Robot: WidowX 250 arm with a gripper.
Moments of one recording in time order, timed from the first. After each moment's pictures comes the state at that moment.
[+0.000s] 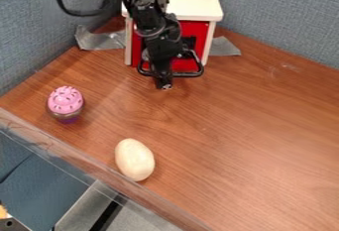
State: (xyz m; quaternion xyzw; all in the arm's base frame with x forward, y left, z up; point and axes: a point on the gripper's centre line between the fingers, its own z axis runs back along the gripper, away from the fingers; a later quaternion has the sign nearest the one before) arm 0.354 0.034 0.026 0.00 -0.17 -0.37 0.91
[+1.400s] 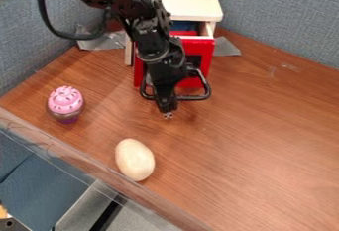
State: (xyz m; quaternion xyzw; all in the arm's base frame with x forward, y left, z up) arm 0.310 -0.013 0.021 -0.03 -0.16 -0.44 0.88
